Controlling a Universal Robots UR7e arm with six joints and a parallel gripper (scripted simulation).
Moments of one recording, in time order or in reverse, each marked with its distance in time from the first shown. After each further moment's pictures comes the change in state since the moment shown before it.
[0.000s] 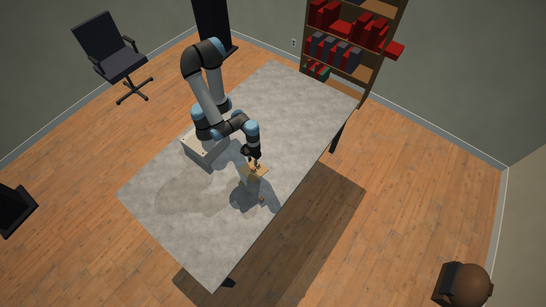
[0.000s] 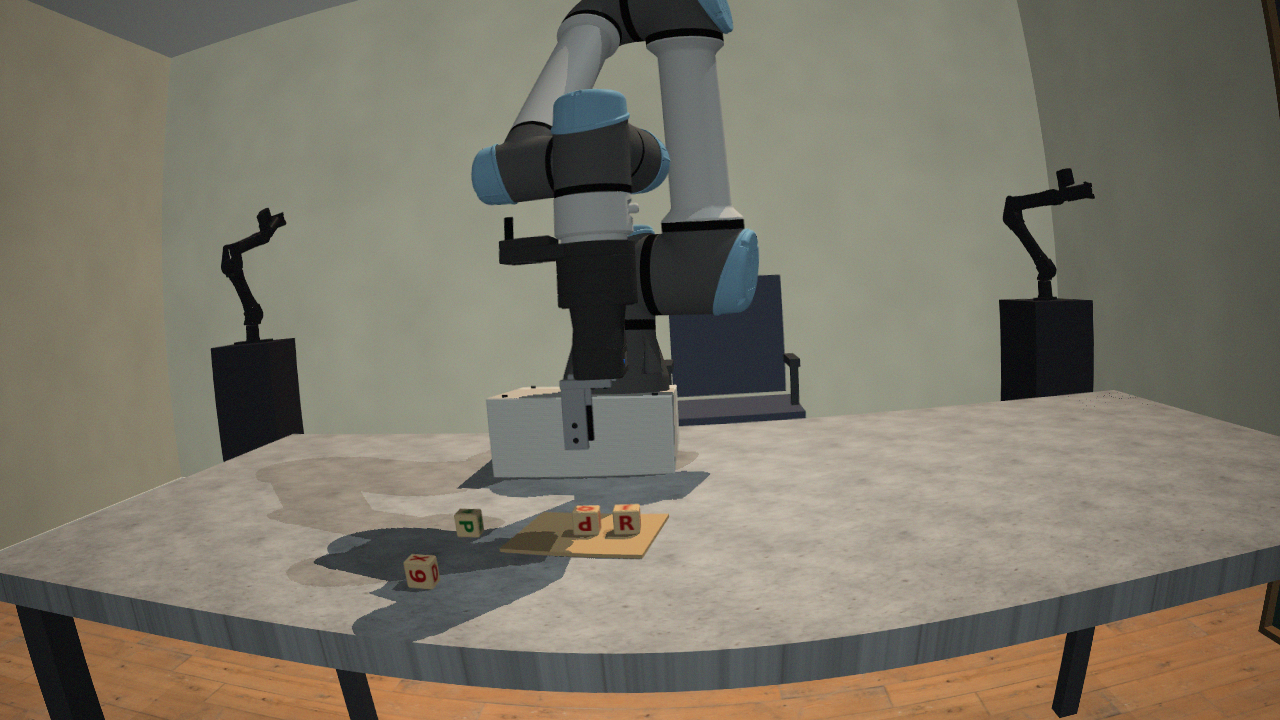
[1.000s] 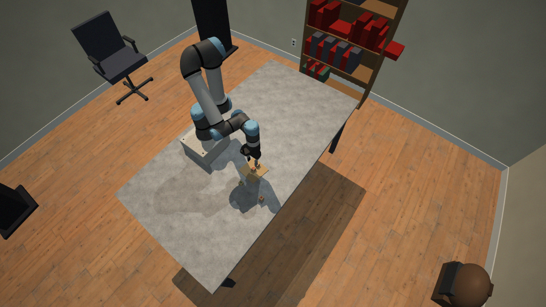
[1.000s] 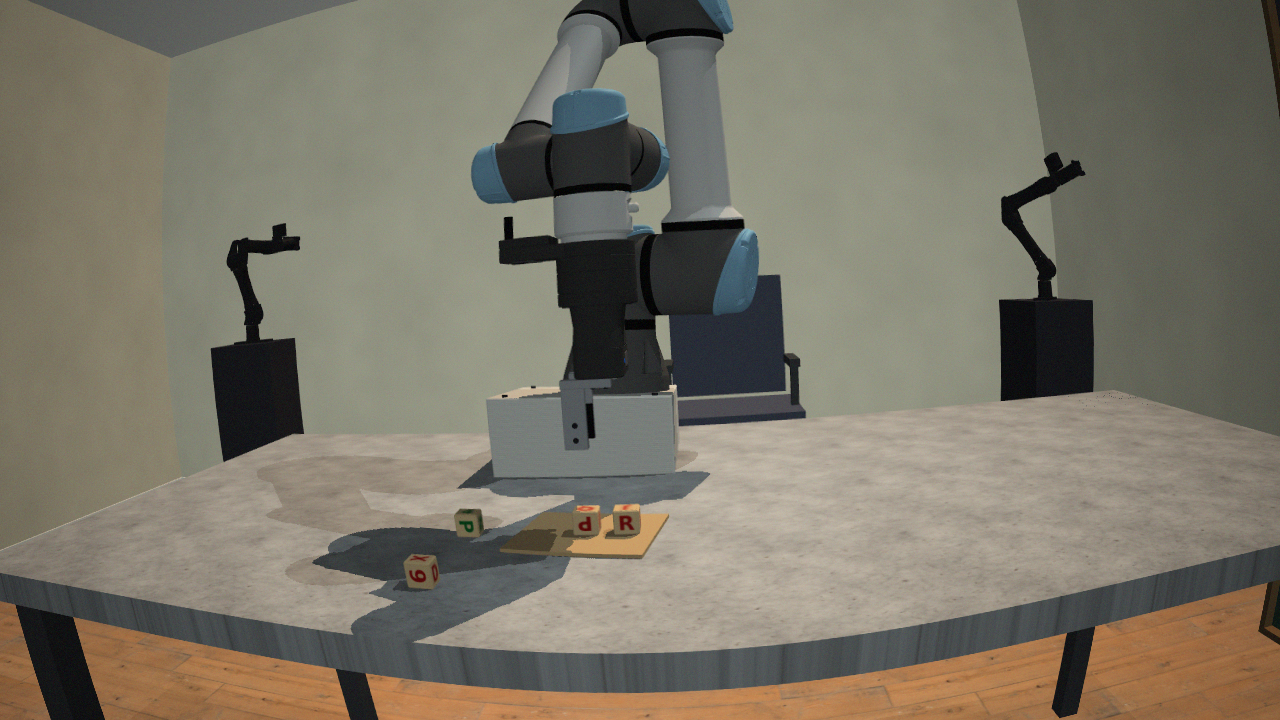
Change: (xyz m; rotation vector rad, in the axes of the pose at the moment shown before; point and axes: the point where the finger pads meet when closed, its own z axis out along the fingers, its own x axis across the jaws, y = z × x) arm 0.002 0.000 -0.001 -0.003 0.009 -0.005
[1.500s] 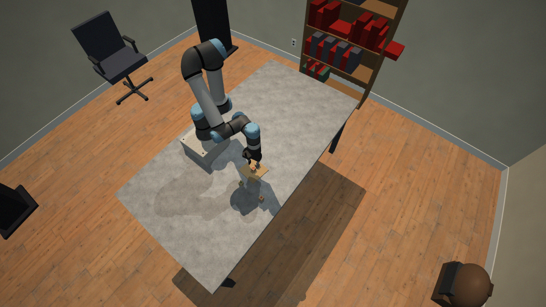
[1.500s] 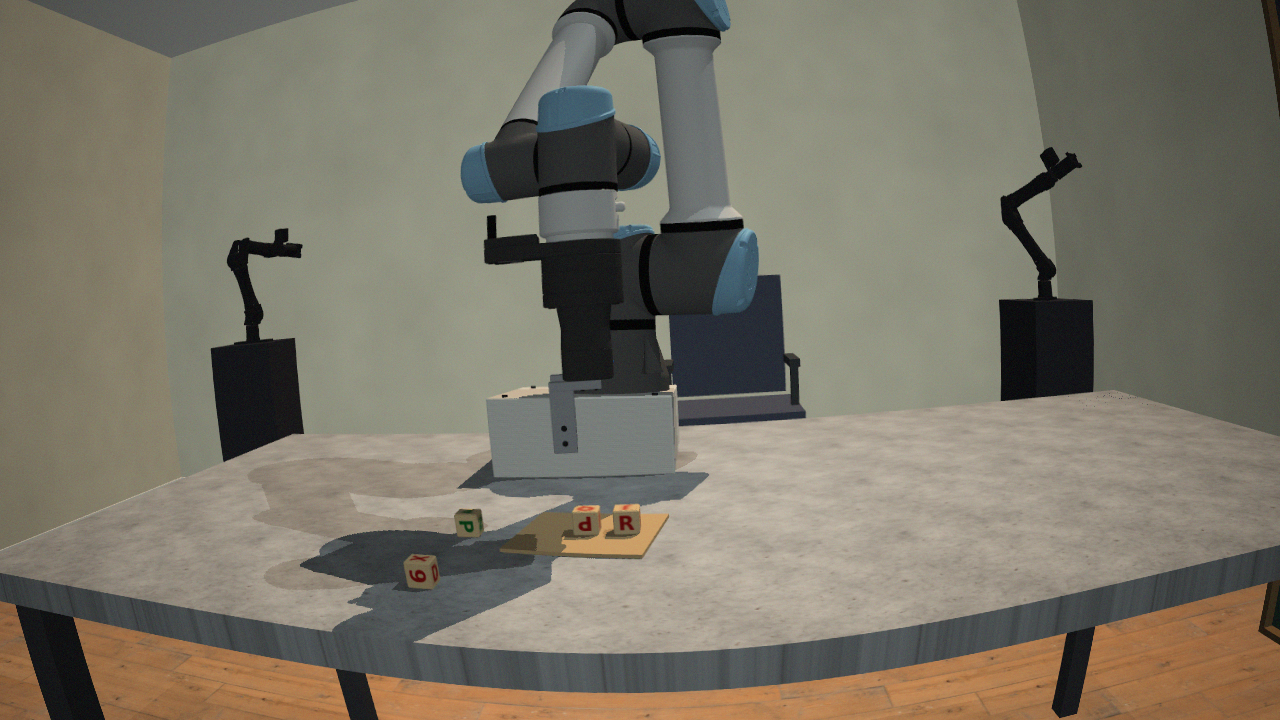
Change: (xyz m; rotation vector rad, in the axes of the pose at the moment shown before) arm -0.018 -0.012 -0.001 0.000 0.000 -0.136
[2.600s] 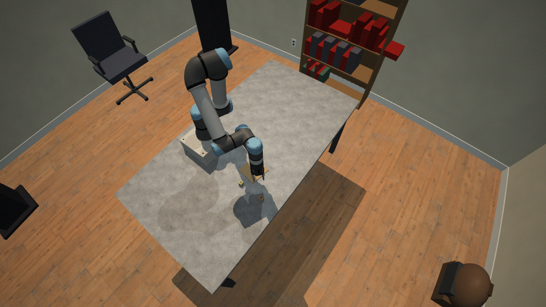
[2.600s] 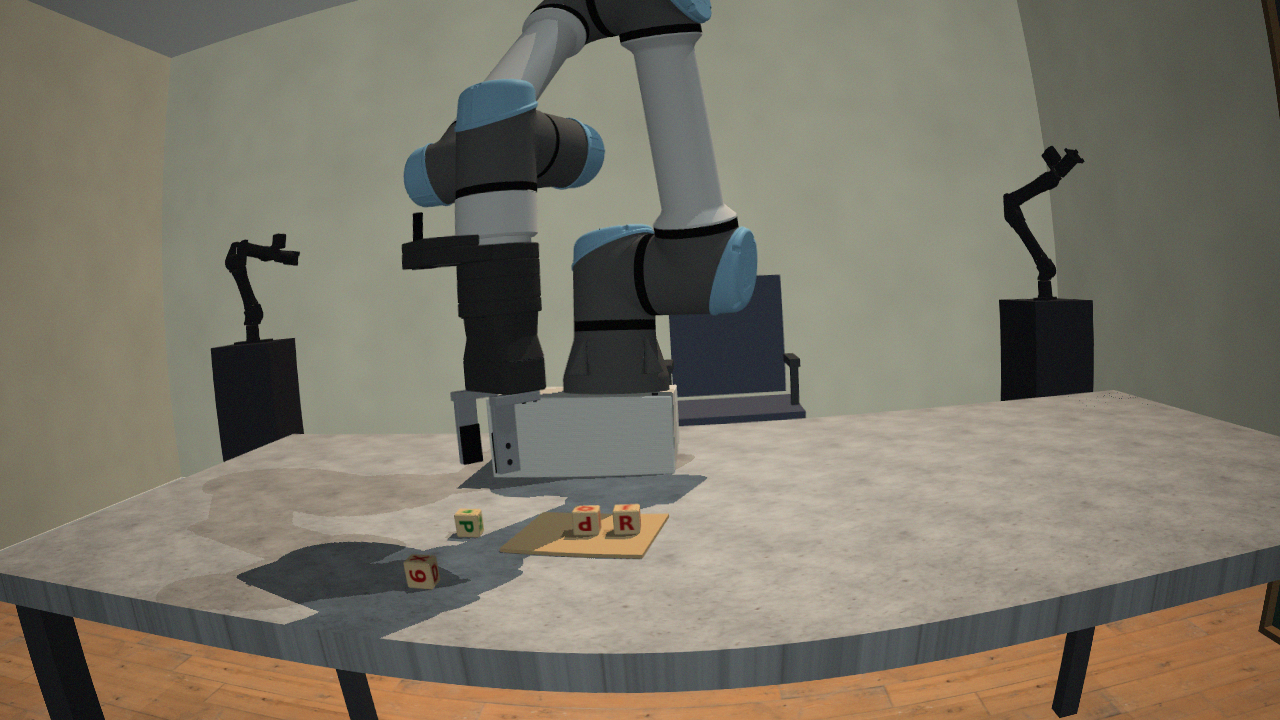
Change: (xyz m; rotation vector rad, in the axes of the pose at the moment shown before) arm -0.074 -0.069 0.001 0.001 0.000 -0.705
